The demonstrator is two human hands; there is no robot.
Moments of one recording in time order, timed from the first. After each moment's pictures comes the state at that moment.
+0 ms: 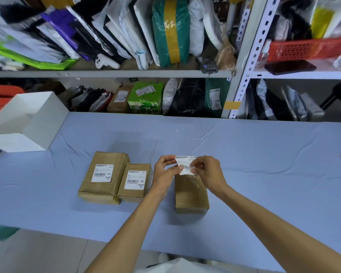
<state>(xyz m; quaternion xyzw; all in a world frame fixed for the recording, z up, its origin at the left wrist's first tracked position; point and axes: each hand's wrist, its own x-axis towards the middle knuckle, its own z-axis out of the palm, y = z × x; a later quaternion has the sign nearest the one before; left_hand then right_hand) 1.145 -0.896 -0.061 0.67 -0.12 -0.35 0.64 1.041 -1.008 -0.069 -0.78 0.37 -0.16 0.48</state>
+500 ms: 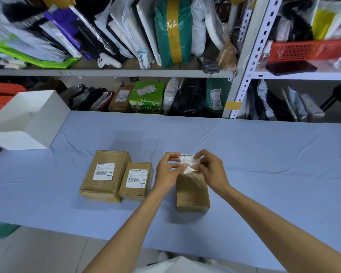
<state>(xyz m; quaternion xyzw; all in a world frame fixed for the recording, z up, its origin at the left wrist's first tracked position) 1.147 -0.896 -0.064 0.72 -0.22 -0.30 0.59 1.036 -1.005 -0.066 -0.76 0.36 -0.20 0.51</state>
